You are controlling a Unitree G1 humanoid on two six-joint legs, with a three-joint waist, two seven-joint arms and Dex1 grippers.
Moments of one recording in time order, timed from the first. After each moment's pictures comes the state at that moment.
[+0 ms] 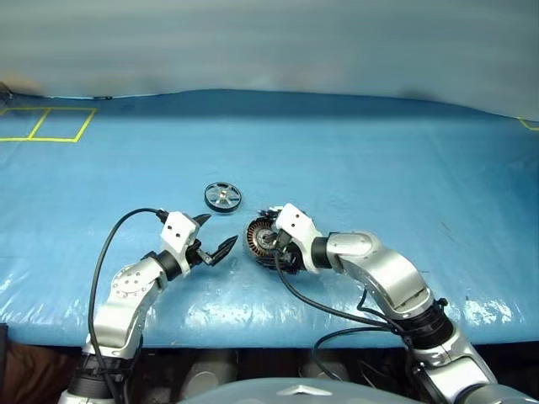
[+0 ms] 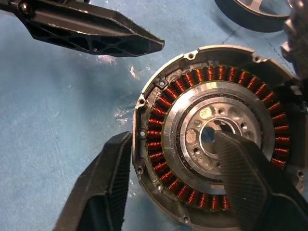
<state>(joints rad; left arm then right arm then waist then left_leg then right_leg) 0.04 0.40 -0.04 -0.21 -0.25 0.24 -0.60 -0.35 -0.39 0.39 -0.39 0.21 0.99 0.69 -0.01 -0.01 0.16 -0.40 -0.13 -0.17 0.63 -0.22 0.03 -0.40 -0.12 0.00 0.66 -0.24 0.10</state>
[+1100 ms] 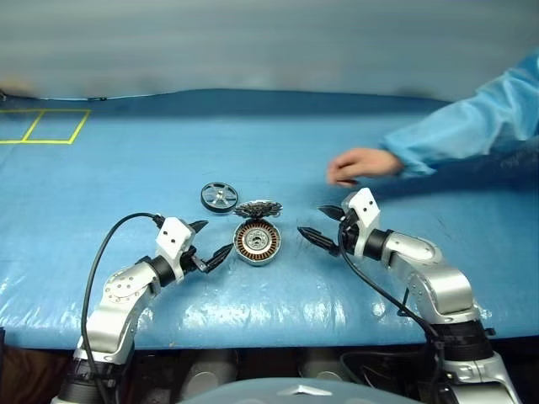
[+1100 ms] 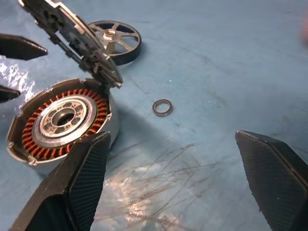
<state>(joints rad) 0.07 0.44 -0.03 -0.21 -0.26 0.24 -0.66 -0.18 -0.43 0.02 -0.16 0.35 0.54 0.71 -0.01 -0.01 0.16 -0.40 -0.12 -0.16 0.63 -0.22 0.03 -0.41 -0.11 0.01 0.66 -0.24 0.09</state>
